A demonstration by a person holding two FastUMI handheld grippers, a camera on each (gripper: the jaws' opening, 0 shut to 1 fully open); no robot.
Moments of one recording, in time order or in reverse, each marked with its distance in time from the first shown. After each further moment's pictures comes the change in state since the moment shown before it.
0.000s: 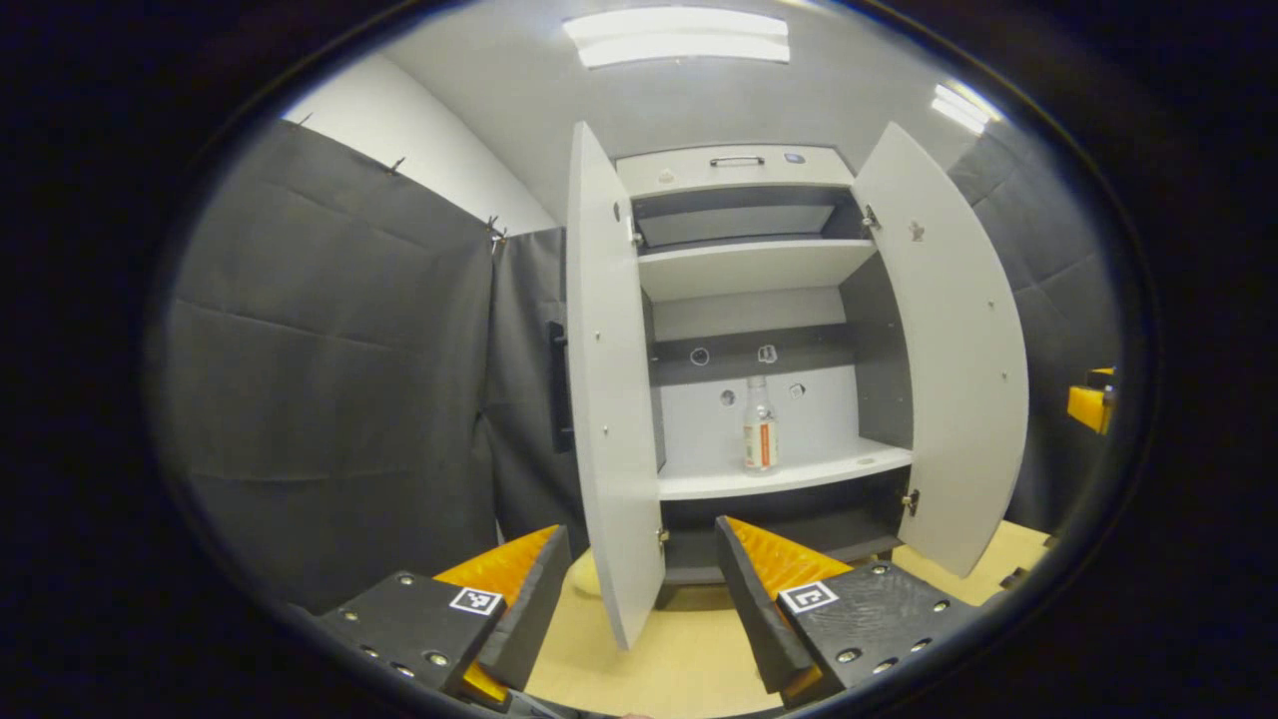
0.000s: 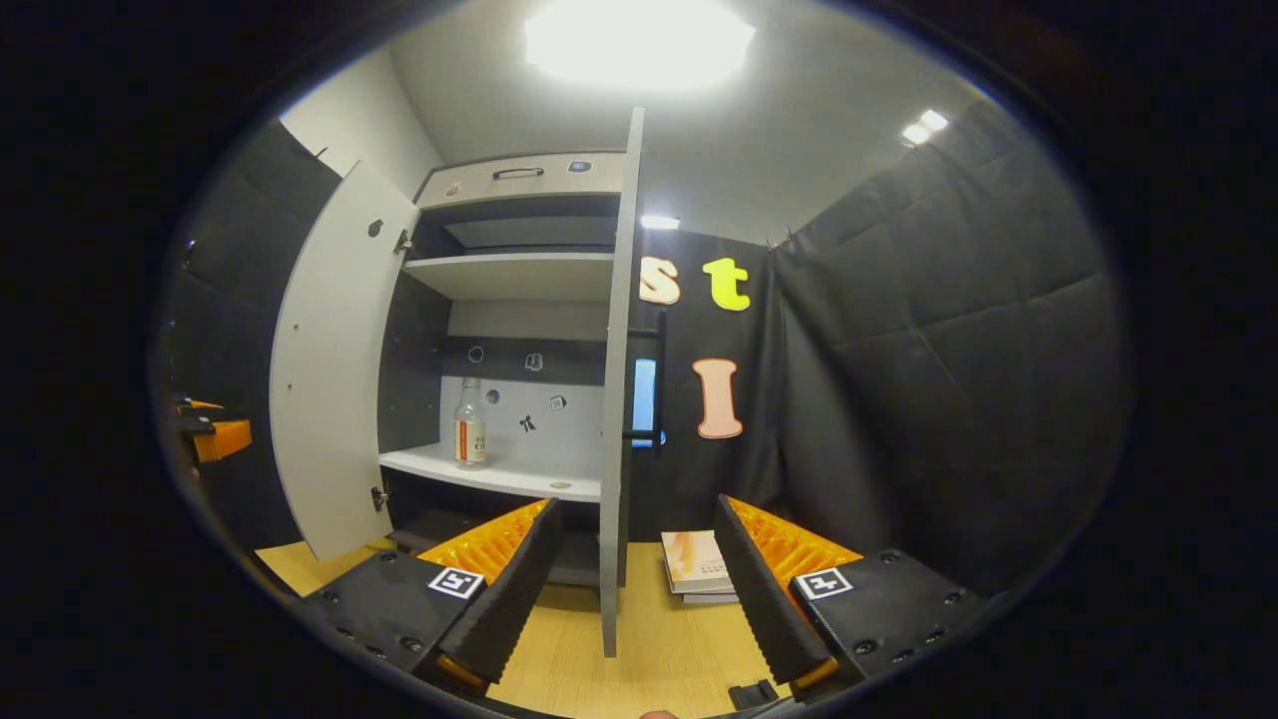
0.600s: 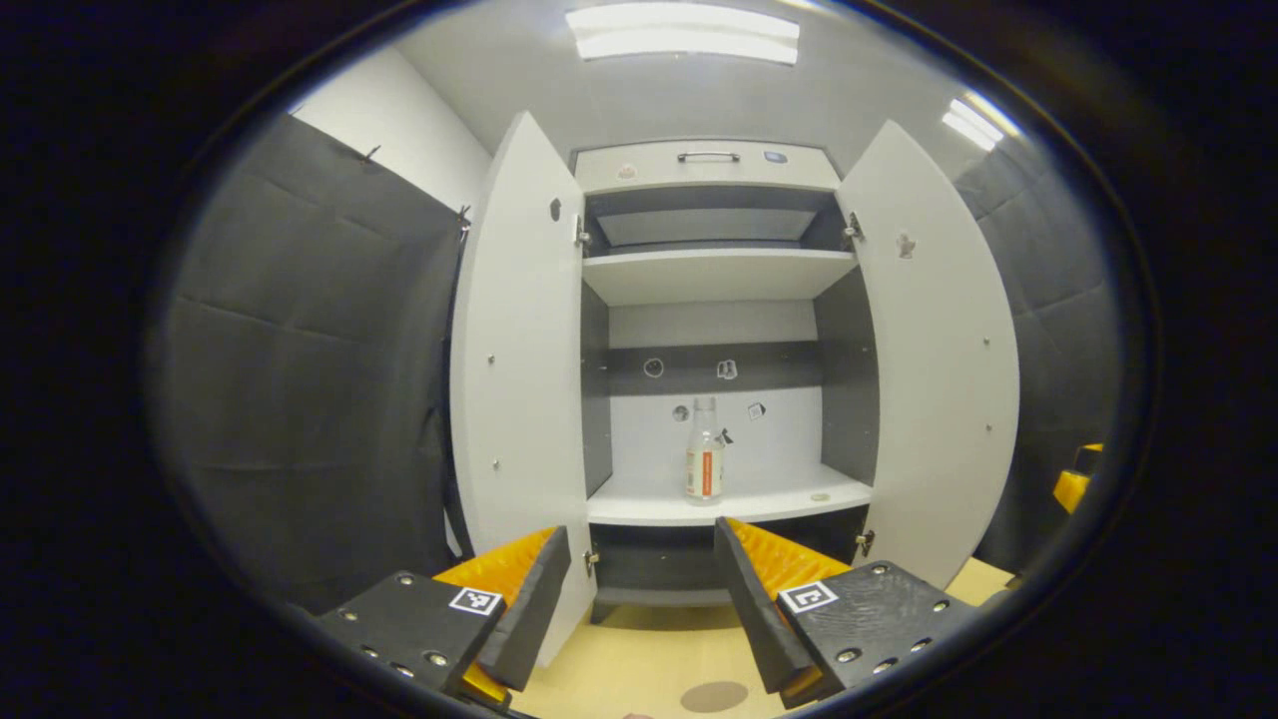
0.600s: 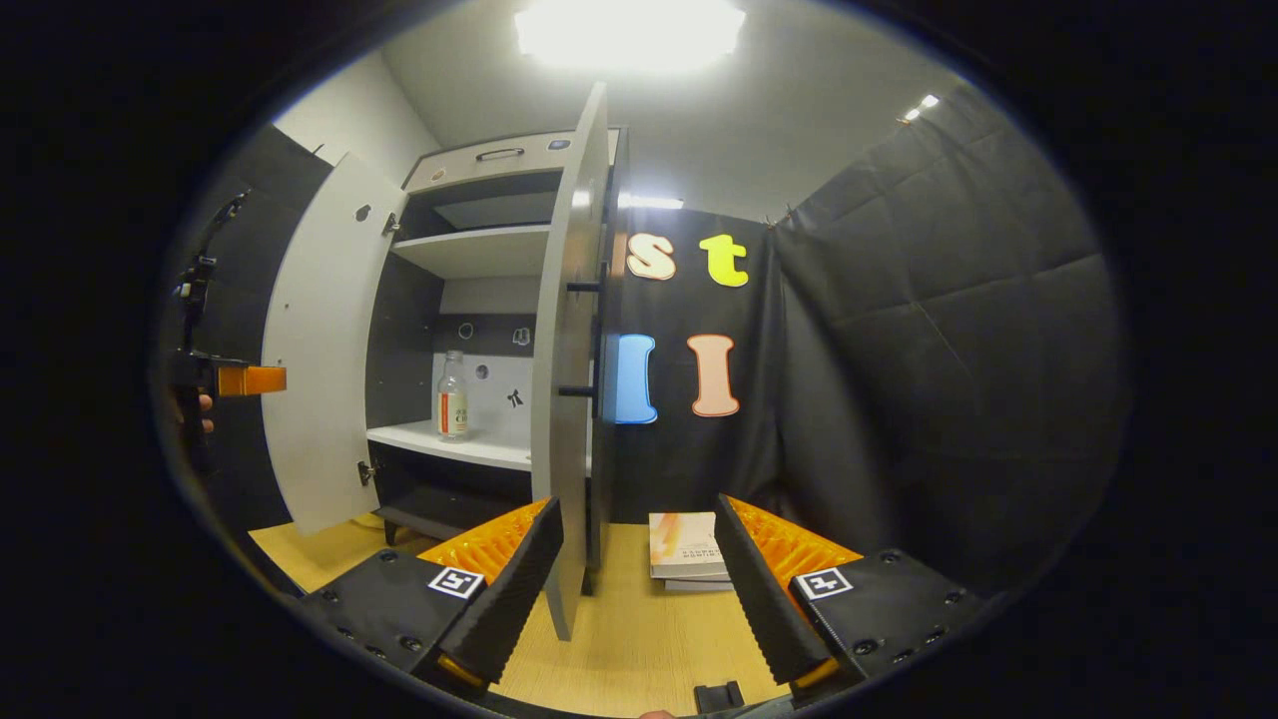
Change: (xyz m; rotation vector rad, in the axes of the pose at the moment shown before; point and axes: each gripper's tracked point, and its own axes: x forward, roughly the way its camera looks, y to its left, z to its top) left arm 0.060 -0.077 0.037 -0.059 0.012 -0.054; right arm 0.013 -0.055 -0.034 0.012 0.053 0.023
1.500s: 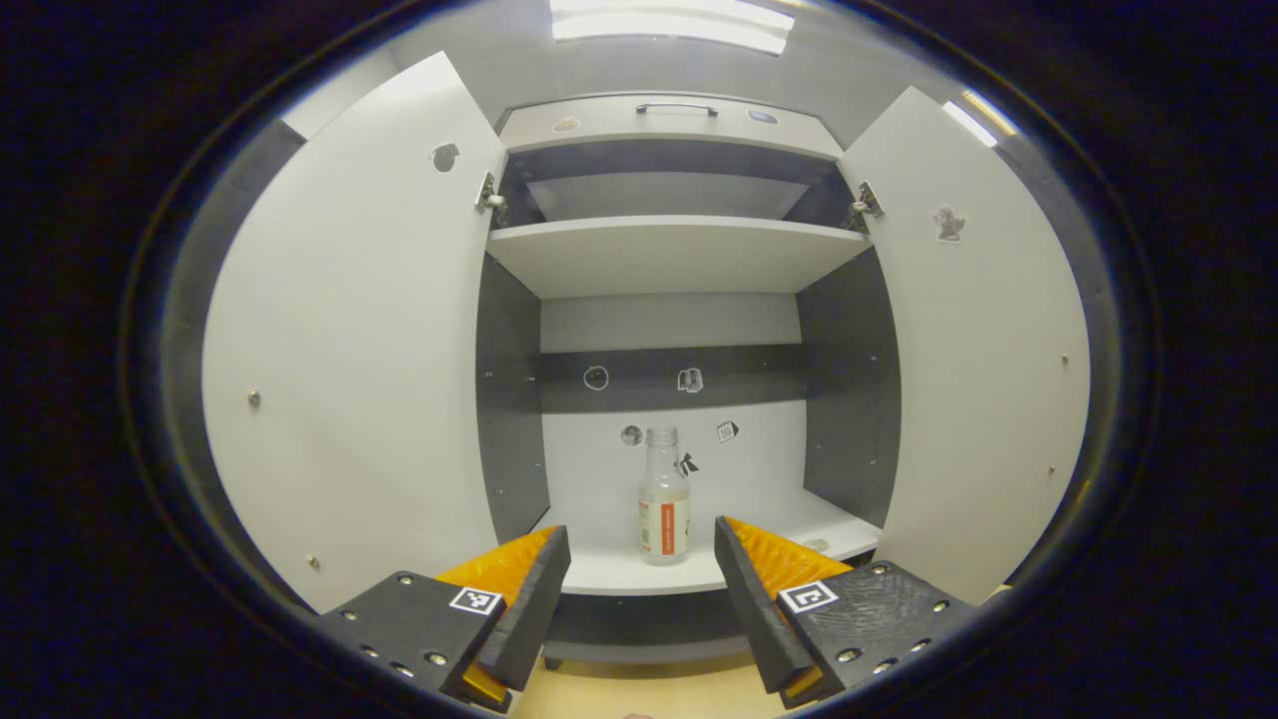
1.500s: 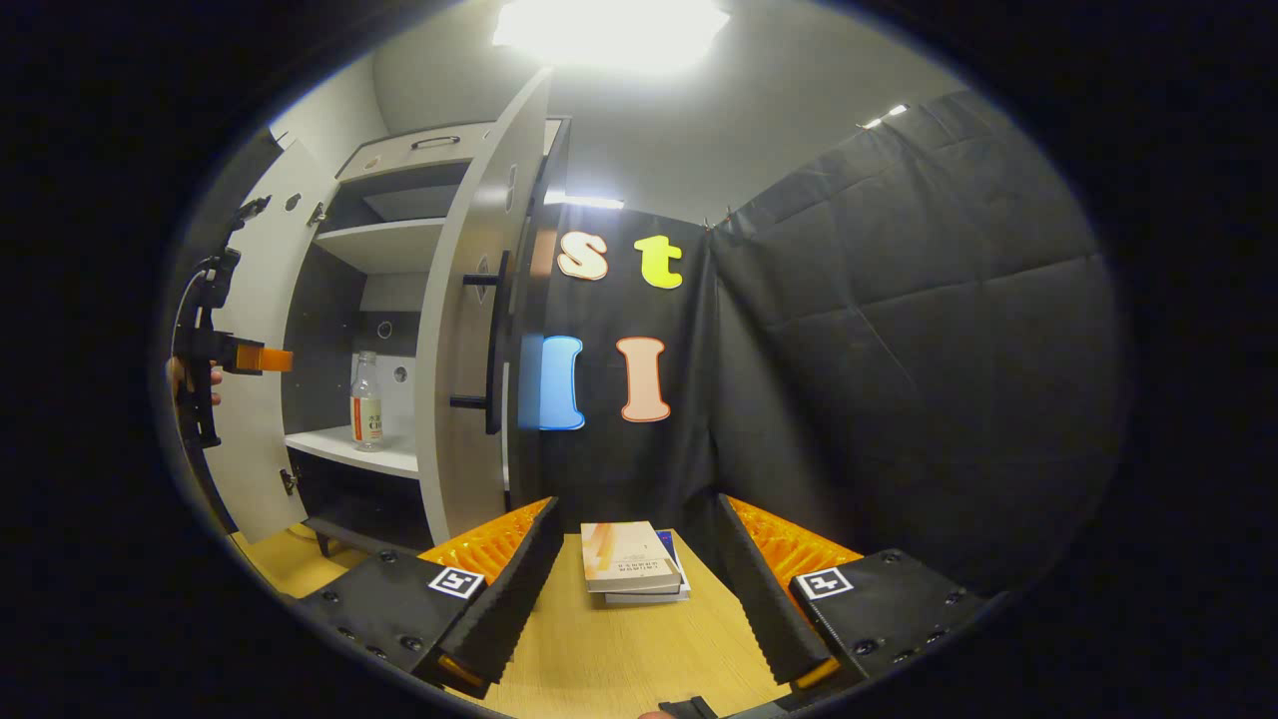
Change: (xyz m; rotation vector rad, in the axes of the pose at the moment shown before) left arm 0.175 -0.049 0.020 0.010 -0.001 -0.153; right arm 0.039 -0.045 0.004 -0.017 -0.006 -0.230
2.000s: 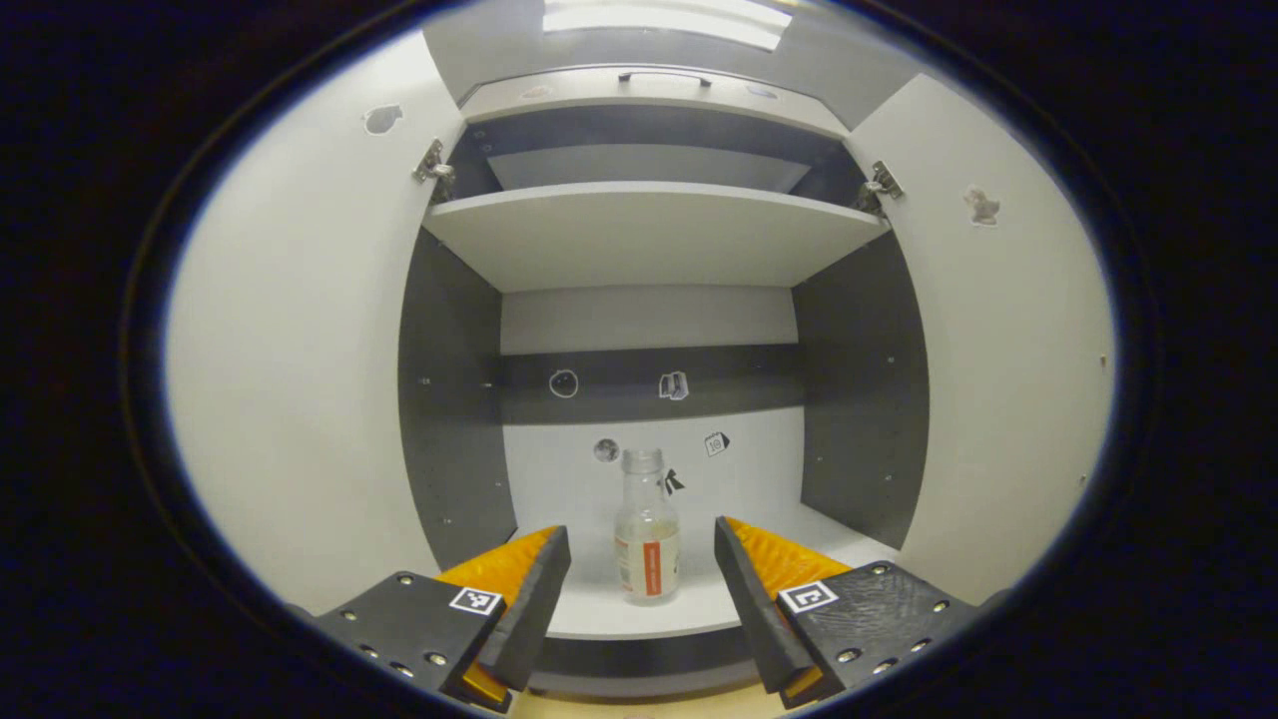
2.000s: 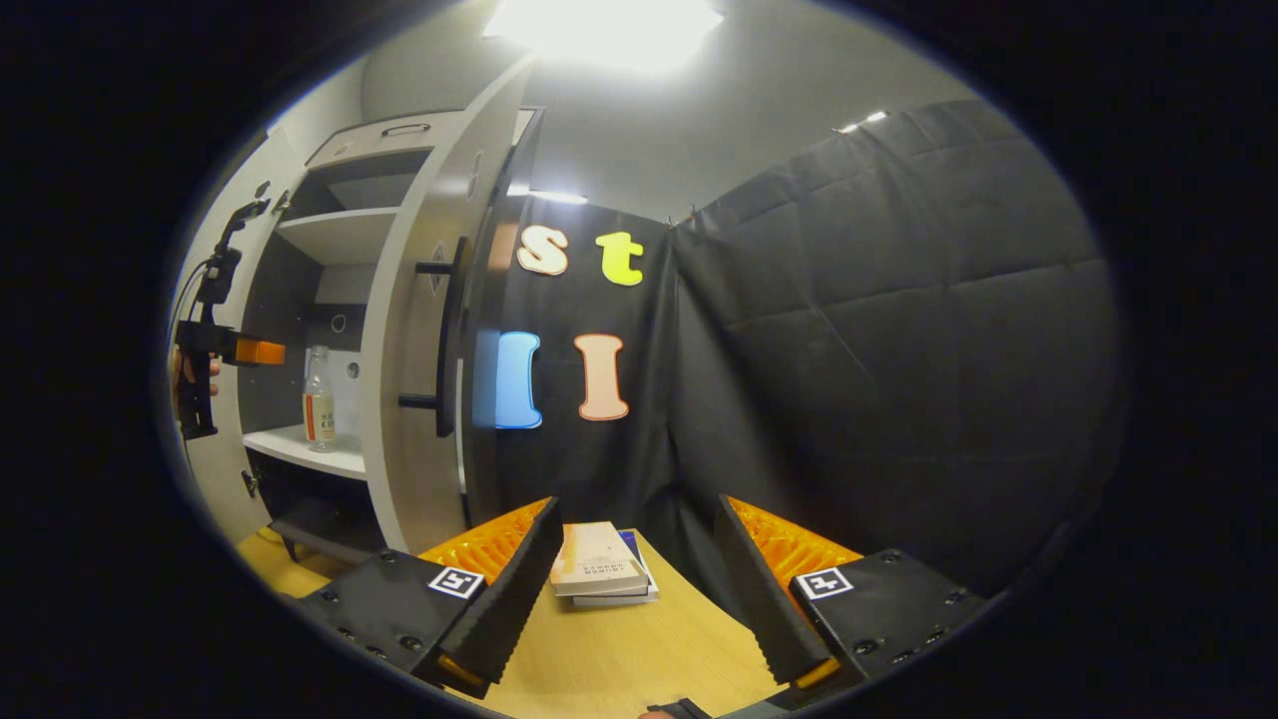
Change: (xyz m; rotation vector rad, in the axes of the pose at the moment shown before) left arm 0.083 -0.012 0.003 0.002 -0.008 -0.066; right arm 0.014 -0.016 -0.001 -0.004 0.009 -0.138
